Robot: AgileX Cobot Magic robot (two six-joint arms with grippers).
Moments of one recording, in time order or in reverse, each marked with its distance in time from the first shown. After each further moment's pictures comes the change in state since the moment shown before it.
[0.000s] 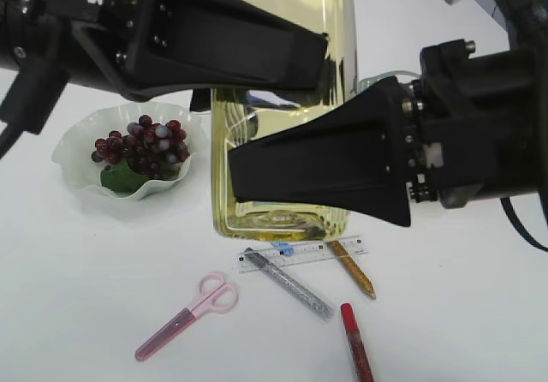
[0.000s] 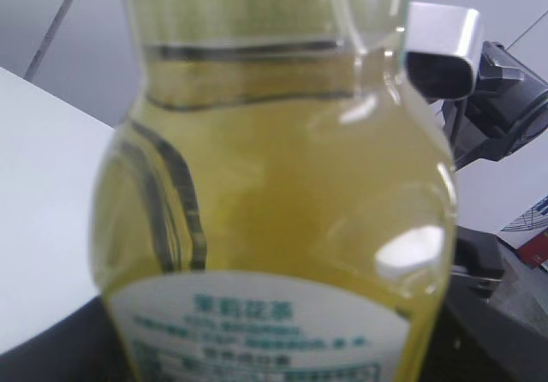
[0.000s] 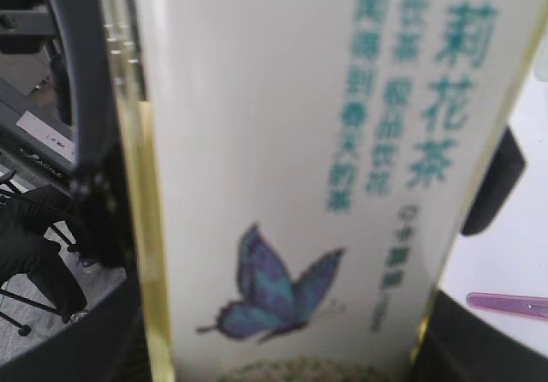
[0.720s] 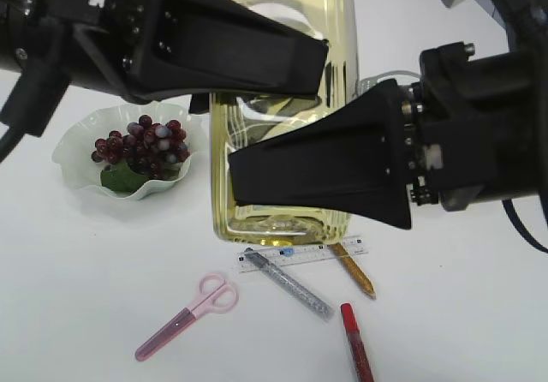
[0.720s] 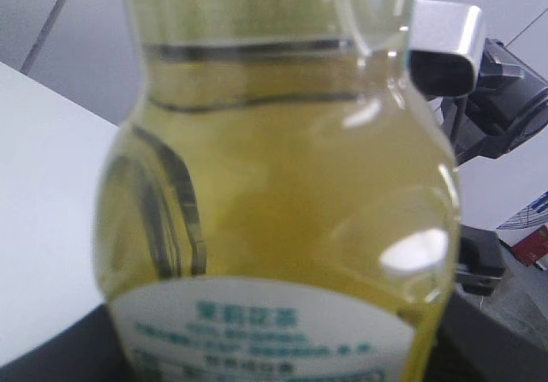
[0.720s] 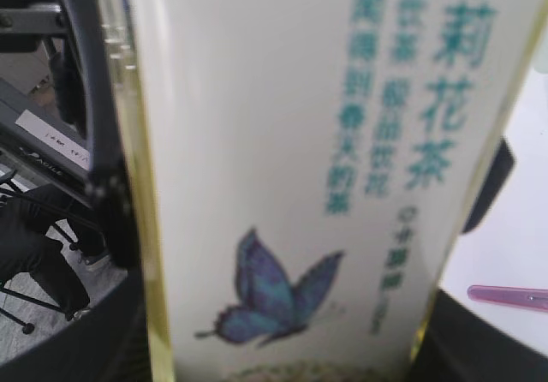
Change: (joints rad) left arm 0.001 0.005 -0.003 0.008 0.004 -0.008; right arm 0.000 0.000 -0.002 -0.018 0.000 0.028
